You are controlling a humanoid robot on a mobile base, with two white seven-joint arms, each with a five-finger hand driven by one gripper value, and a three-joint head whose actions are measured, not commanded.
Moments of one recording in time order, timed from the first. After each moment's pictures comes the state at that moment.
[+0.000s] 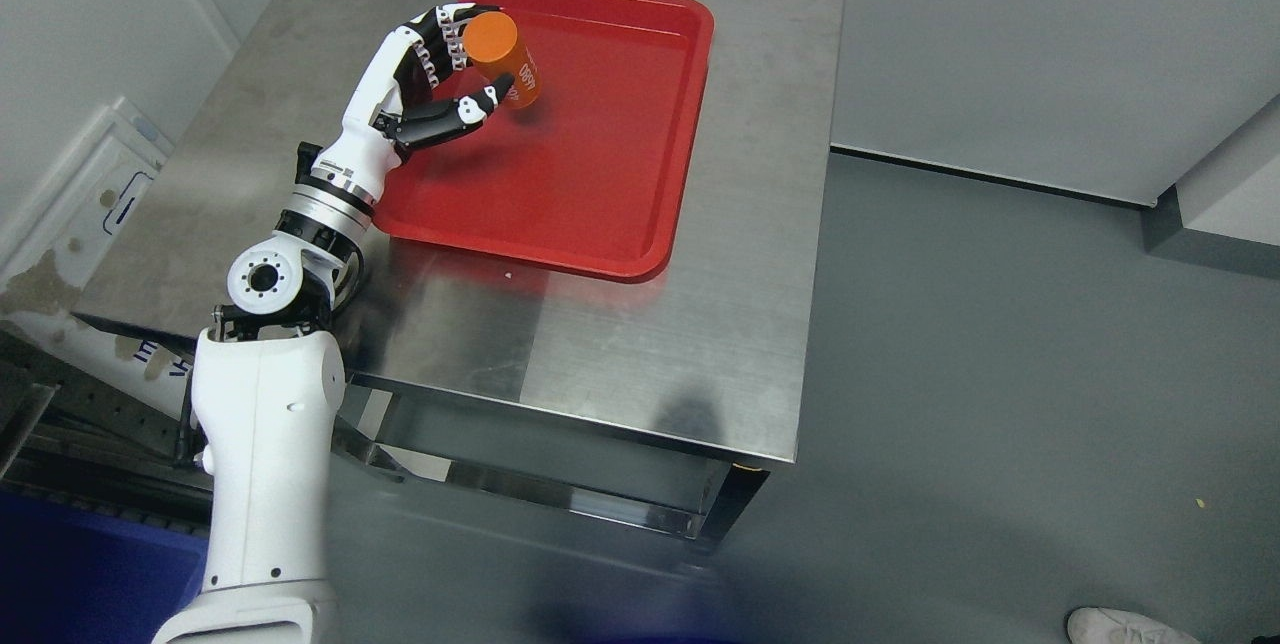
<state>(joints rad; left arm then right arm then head) -0.54 0.00 0.11 -1.23 0.00 -0.15 -0.52 0.00 0.00 0.00 0.00 0.00 -0.02 -0.03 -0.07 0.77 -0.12</state>
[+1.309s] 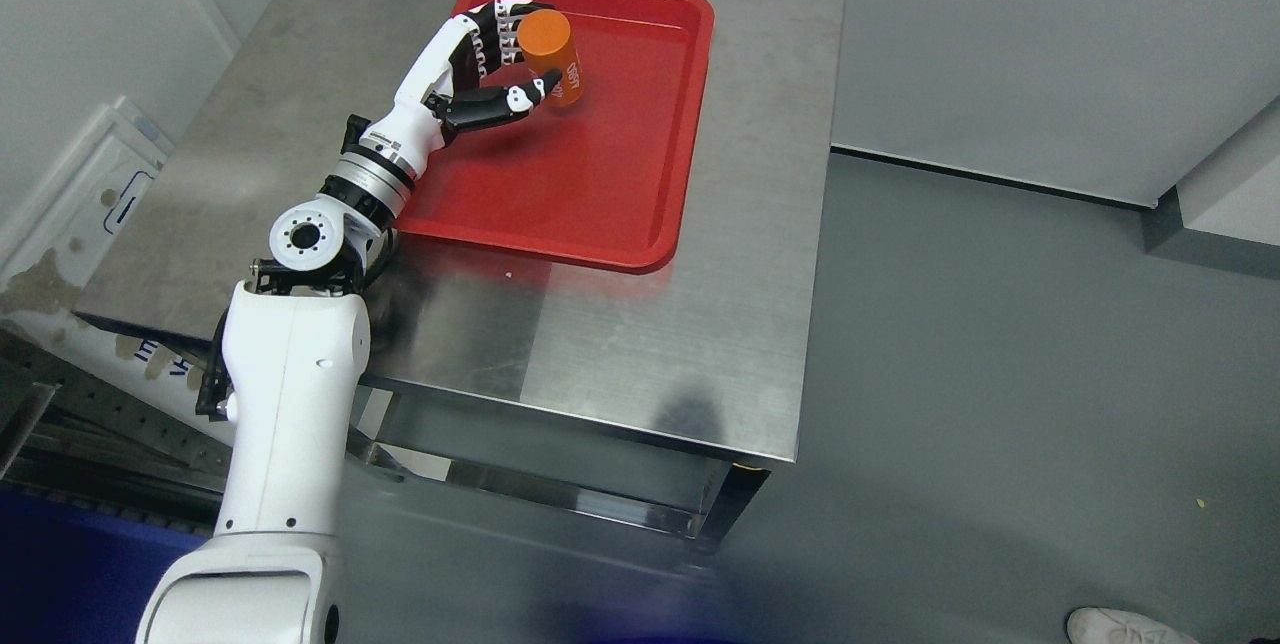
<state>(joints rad) -0.64 0.00 0.01 -1.10 -0.03 -0.15 -0.52 0.00 0.00 0.00 0.00 0.00 -0.02 -0.03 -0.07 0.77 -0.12</state>
